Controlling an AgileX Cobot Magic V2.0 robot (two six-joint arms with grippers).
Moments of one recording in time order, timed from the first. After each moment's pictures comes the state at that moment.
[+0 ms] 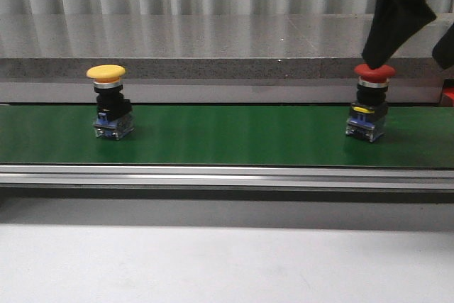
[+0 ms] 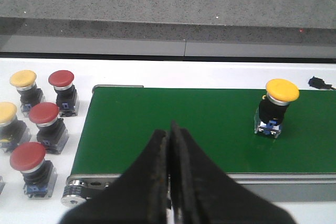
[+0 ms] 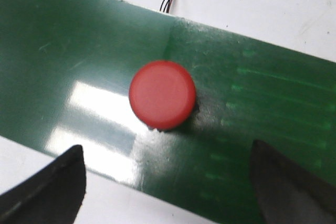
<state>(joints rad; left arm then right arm) -0.04 0.43 -0.48 -0.16 0.46 0.09 0.23 1.38 -1.03 0.14 0.68 -0.05</state>
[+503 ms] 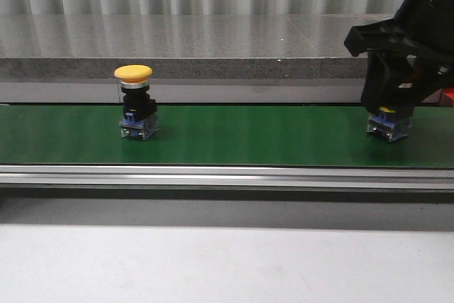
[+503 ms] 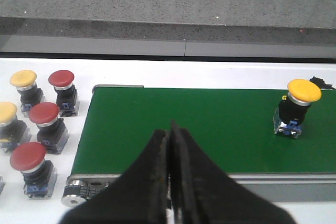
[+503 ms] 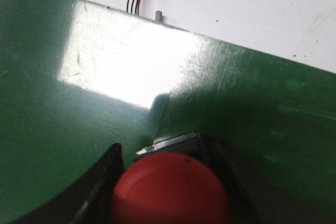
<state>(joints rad) -0.04 0.43 -0.48 -0.16 0.46 0.09 0.21 1.59 -1.08 0.11 0.61 -0.05</state>
